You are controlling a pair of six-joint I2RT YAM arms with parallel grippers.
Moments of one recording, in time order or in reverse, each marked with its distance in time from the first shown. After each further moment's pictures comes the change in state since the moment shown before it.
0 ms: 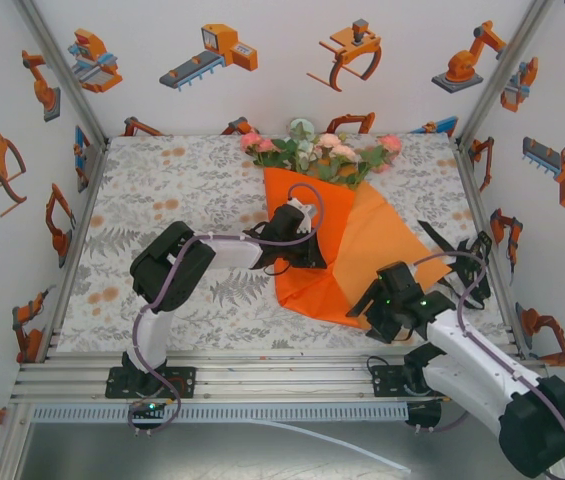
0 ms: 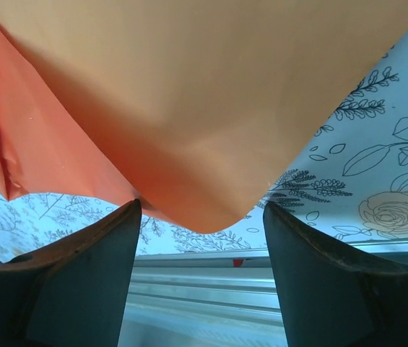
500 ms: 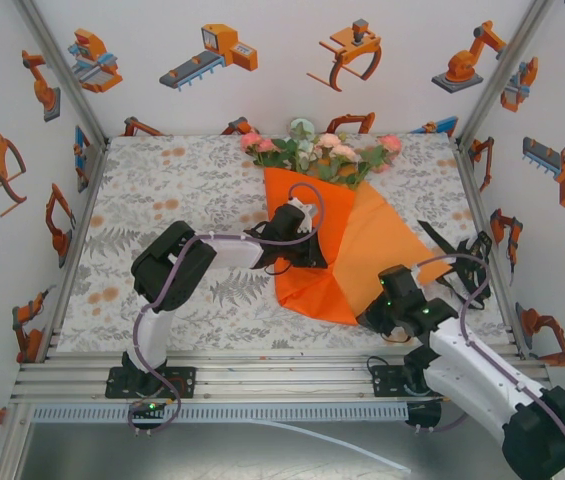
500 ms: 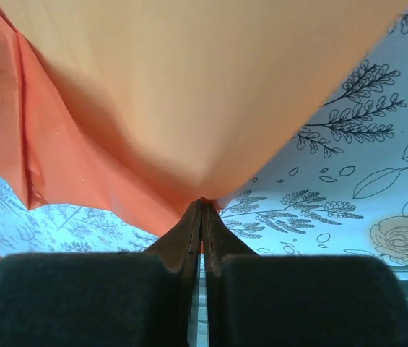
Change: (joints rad) left arm 0.000 0.009 0.009 0.003 0.002 -0.007; right arm 0.014 -0.071 -0.045 0.061 0.047 0.026
